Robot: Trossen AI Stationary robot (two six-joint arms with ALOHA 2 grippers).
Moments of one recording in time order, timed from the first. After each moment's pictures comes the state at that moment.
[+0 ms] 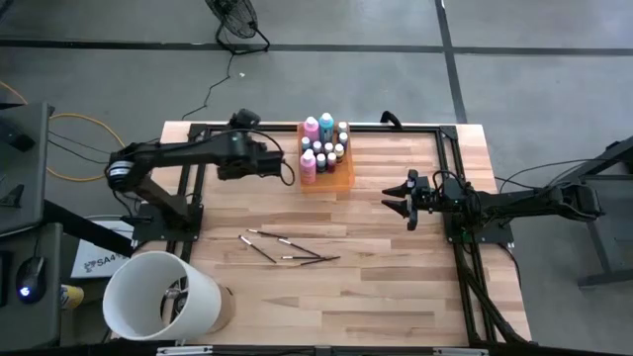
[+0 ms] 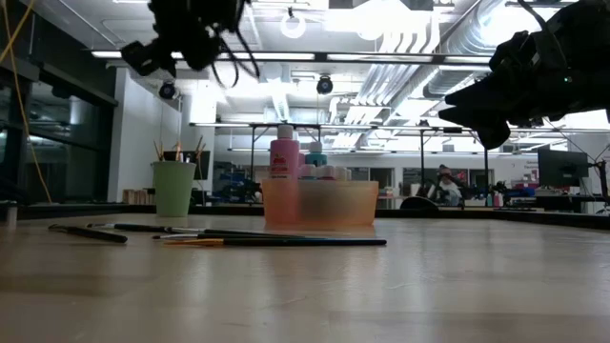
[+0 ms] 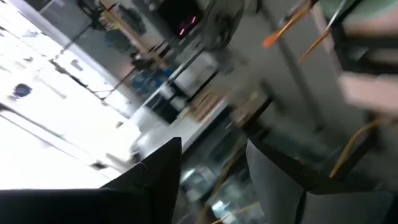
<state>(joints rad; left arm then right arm) 0.21 1.49 1.38 -1.57 -1.30 0.56 -0.13 0.65 0.01 0.58 0.00 0.28</state>
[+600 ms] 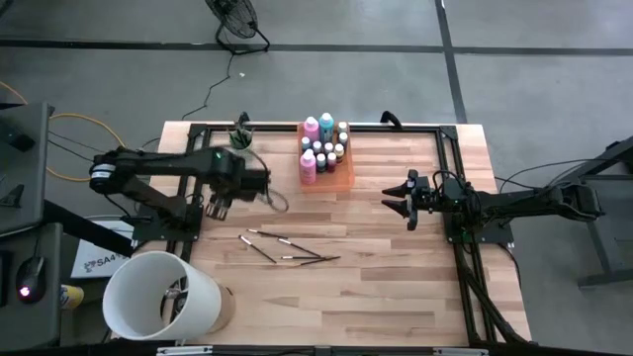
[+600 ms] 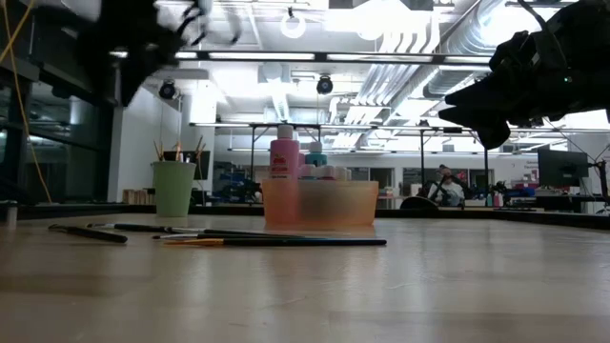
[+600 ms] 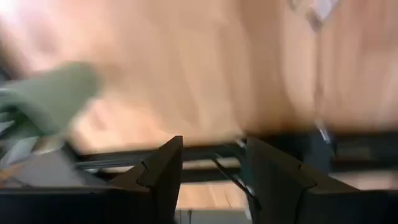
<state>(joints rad) 0.07 1.35 1.25 -1.57 -0.24 0.28 -0.13 0.65 0.01 0.58 0.00 0.28</state>
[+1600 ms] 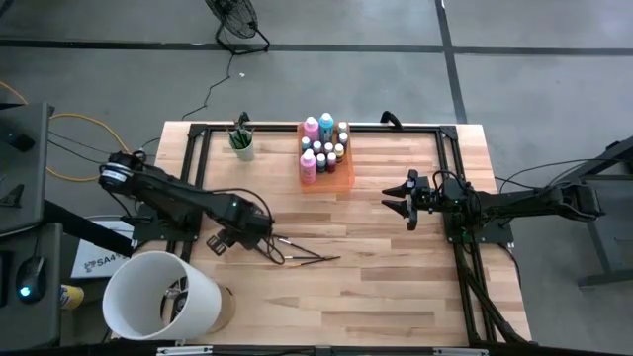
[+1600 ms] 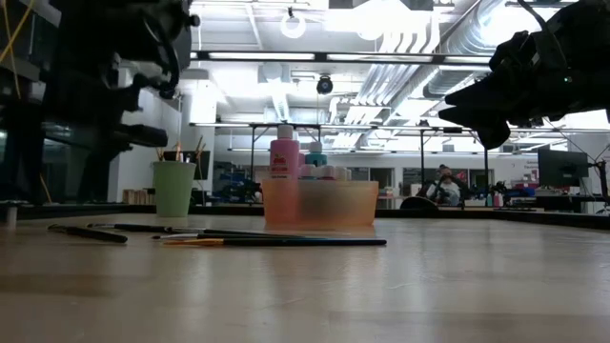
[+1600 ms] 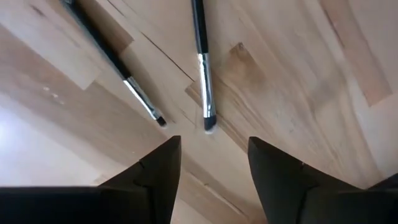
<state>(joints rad) -0.20 1.45 0.84 -1.00 0.00 0.52 -0.13 0.65 0.01 0.58 0.00 0.28</state>
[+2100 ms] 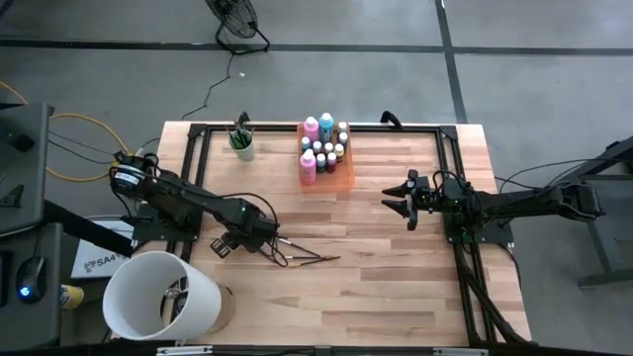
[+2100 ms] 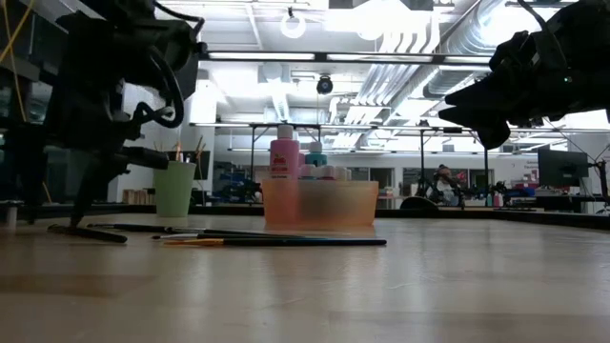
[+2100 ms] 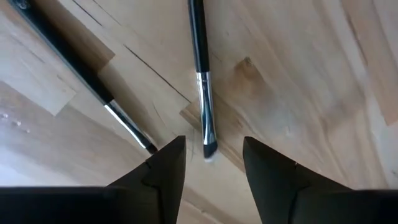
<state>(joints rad) -0.20 1.56 0.82 -0.93 0.02 0.52 -0.13 0.64 0.01 0.58 0.00 0.28</state>
